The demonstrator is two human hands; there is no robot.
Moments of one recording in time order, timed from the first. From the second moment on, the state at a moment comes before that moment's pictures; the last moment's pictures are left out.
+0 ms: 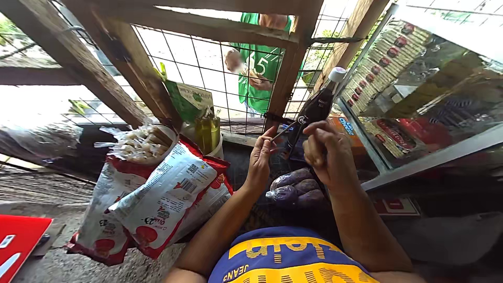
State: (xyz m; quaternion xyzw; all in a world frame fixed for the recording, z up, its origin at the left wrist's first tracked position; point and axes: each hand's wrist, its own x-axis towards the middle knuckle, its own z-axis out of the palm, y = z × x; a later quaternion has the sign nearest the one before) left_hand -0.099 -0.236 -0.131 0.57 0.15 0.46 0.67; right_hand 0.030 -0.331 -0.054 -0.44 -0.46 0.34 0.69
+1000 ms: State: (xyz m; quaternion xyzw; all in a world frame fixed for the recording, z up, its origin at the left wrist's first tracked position) left_hand -0.138 -0.244 -0.111 0.78 0.14 0.52 0.31; right_hand 0.032 -0.311 -0.107 -0.61 -0.52 0.19 0.57
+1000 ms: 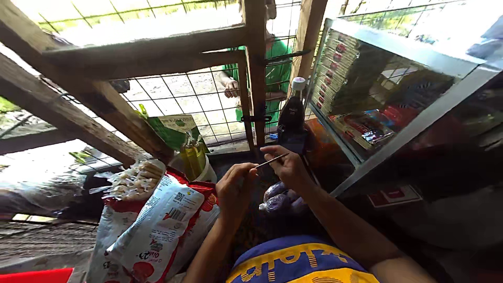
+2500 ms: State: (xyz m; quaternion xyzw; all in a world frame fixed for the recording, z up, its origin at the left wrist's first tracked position) left_hand -0.141 -0.199 0.012 0.91 0.13 0.39 -0.07; right_hand 0.029 -0.177 -0.096 -0.48 -0.17 0.35 0.79
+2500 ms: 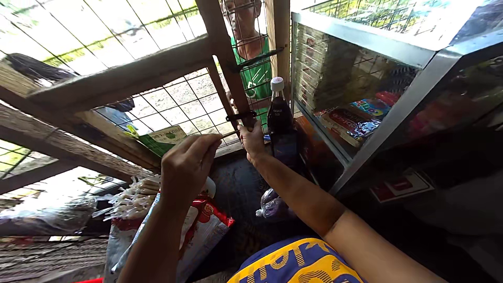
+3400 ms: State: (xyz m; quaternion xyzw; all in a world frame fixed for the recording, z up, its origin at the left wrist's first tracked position) left_hand -0.038 -0.134 0.019 0.97 0.07 0.22 -0.08; right_hand 0.034 -0.192 -0.097 -0.52 -0.28 0.34 0.73
